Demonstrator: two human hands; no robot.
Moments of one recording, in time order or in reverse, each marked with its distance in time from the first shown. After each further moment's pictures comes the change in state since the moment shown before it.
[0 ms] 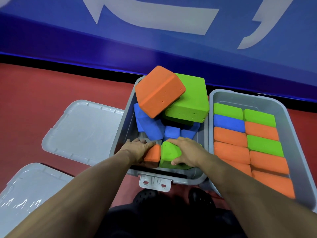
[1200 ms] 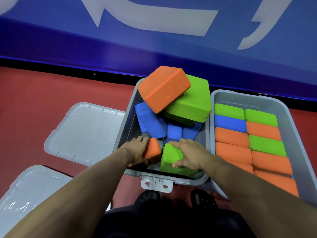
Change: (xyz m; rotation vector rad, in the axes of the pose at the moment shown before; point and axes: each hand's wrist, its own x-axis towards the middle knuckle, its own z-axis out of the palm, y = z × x) left_hand 0.006 -0.012 0.006 -0.131 0.076 -0.050; right_hand -0.003 0.000 0.000 -0.138 -0.024 -0.038
